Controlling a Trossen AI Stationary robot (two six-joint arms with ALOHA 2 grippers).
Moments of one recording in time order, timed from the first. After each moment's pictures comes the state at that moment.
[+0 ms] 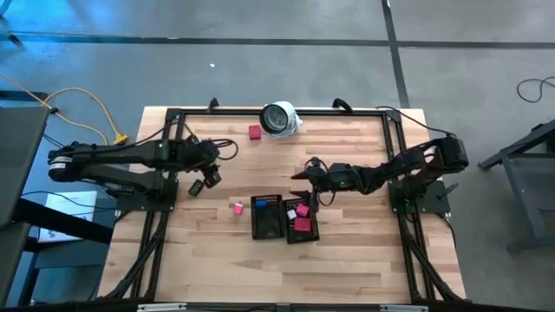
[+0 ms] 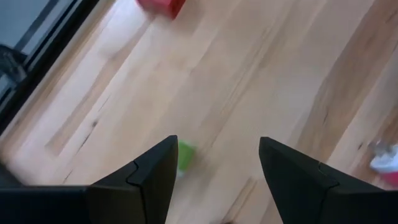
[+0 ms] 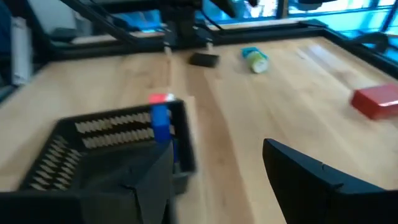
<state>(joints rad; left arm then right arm) 0.16 0.94 0.75 -0.83 -0.36 -0.32 0.01 1.60 0.52 0.82 0.04 0.11</state>
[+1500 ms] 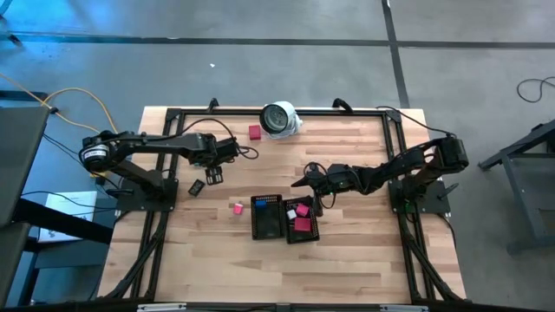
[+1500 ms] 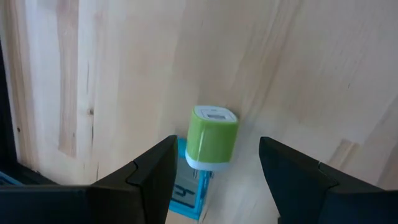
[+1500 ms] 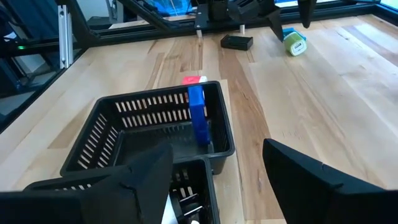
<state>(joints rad) 0.34 1.37 0.80 -0.83 -0.33 0.08 0.01 1.60 0.52 0.77 -0.08 0.13</state>
